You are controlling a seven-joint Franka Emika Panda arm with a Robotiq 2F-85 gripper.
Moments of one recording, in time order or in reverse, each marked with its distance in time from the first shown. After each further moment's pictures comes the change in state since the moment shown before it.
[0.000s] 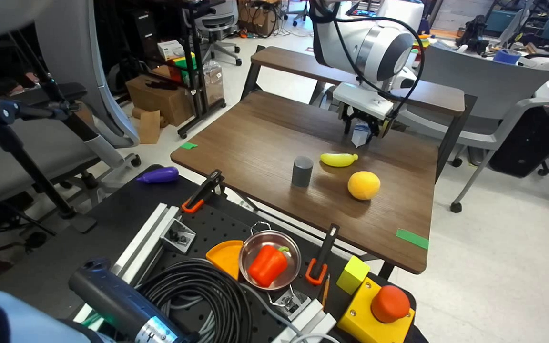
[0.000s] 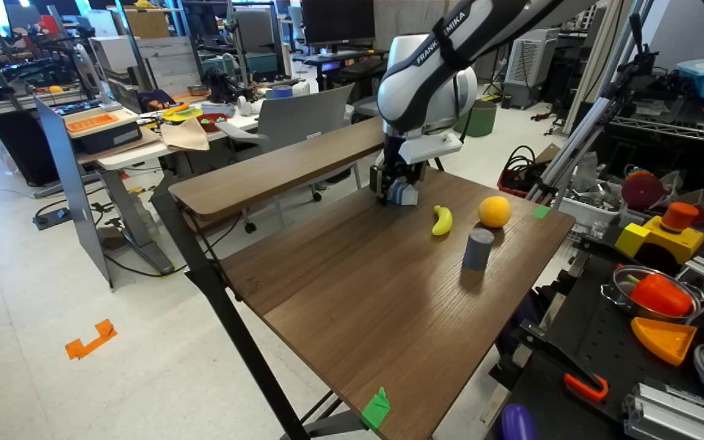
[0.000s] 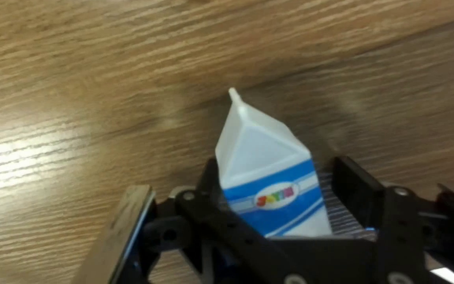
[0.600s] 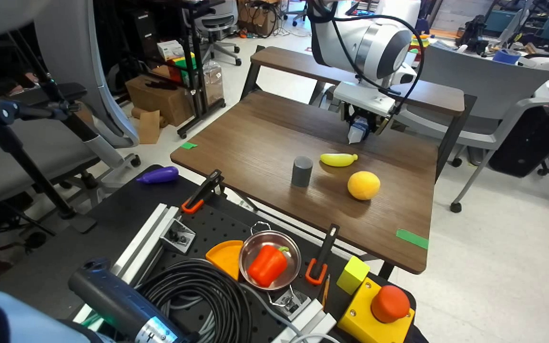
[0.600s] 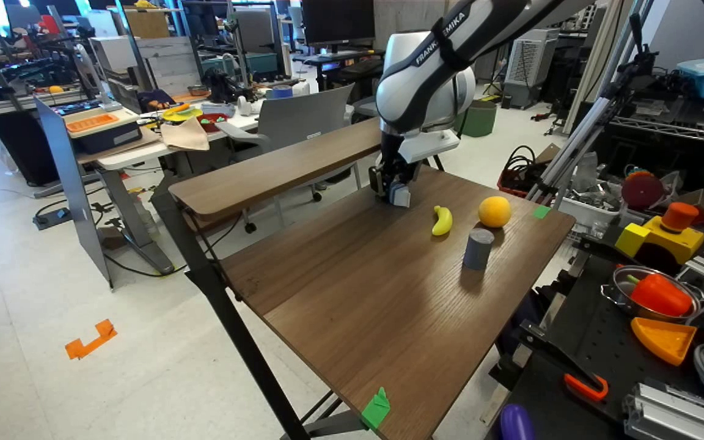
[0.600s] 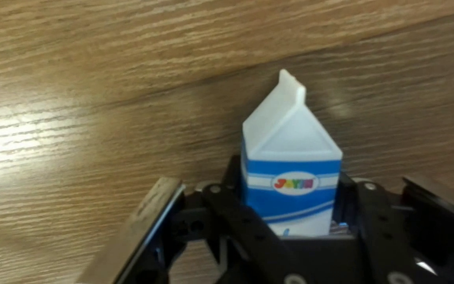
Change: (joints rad) arm 0.005 0.000 0.001 0.008 -0.037 0.017 -0.032
